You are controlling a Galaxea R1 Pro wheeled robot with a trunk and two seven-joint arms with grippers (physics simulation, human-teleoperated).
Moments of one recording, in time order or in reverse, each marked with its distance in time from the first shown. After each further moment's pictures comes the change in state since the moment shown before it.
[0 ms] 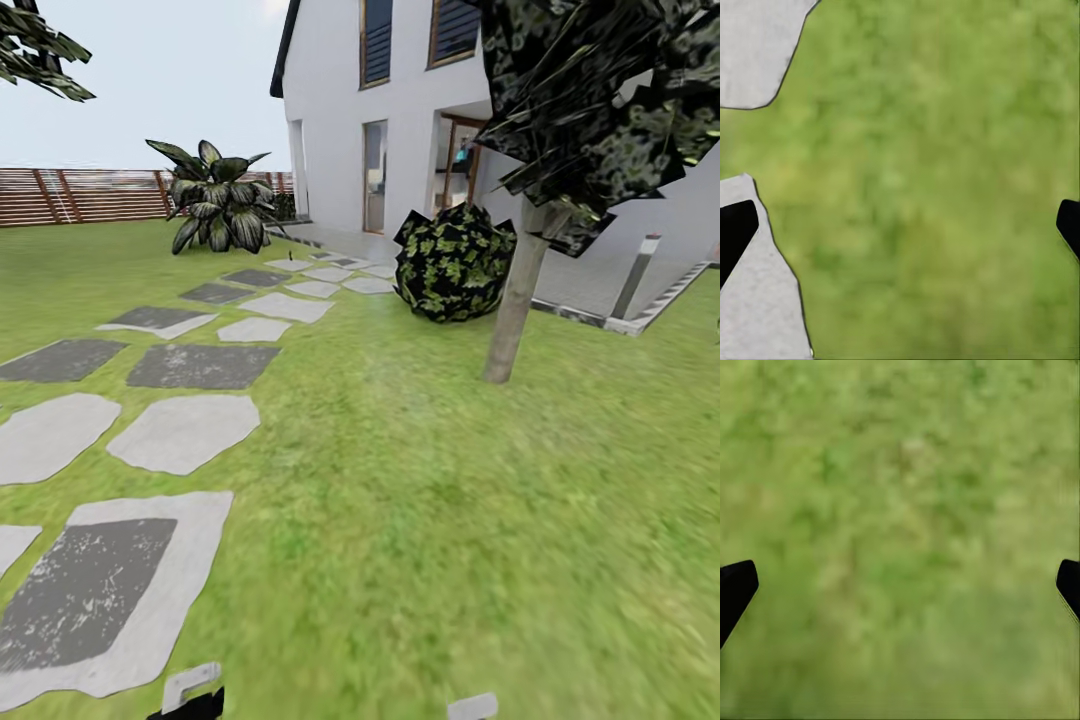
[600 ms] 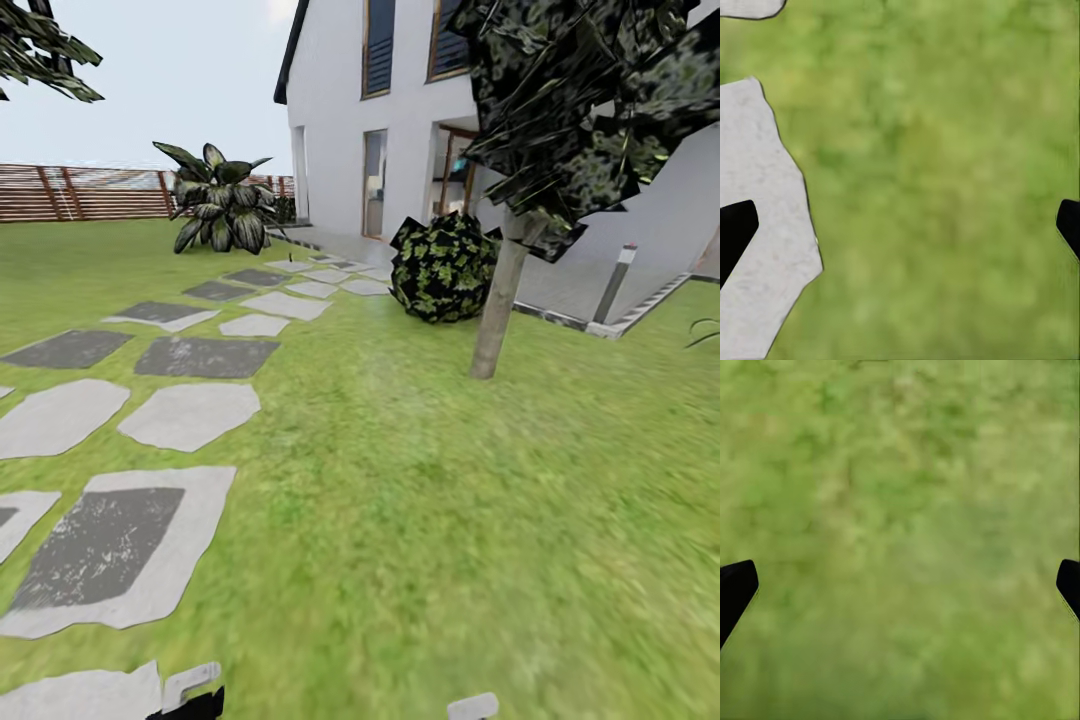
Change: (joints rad) left arm 0.000 0.000 0.000 -0.001 0.001 0.000 0.000; right arm 0.000 0.000 0.000 0.000 0.000 0.000 0.000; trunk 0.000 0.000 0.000
